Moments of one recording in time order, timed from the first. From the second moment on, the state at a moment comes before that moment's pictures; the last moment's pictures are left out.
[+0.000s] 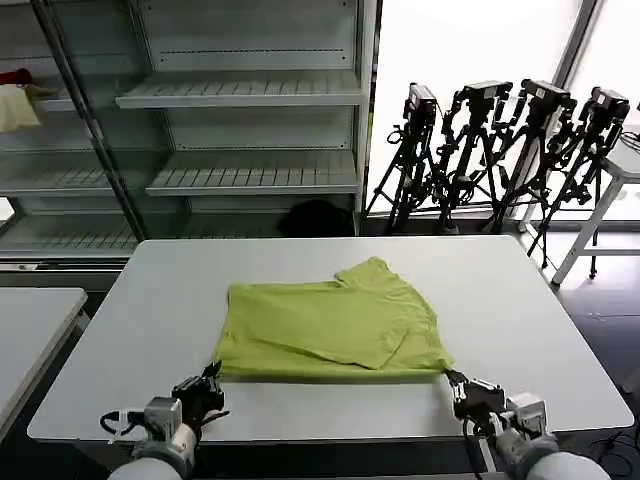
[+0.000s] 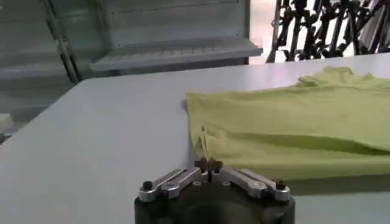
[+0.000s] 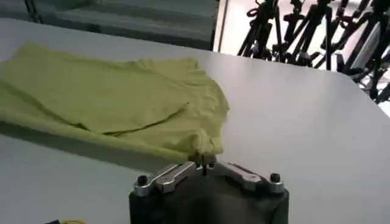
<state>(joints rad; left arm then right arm) 1.53 -1.04 -0.35 -2.28 -0.52 0.58 -0.51 -1.70 0.81 0.55 2.35 0.70 -0.58 0.32</state>
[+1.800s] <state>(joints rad) 1.57 -1.01 -0.39 -2.43 -0.42 0.53 -0.48 -1.33 0.87 0.53 2.20 0.75 -0.55 0.30</state>
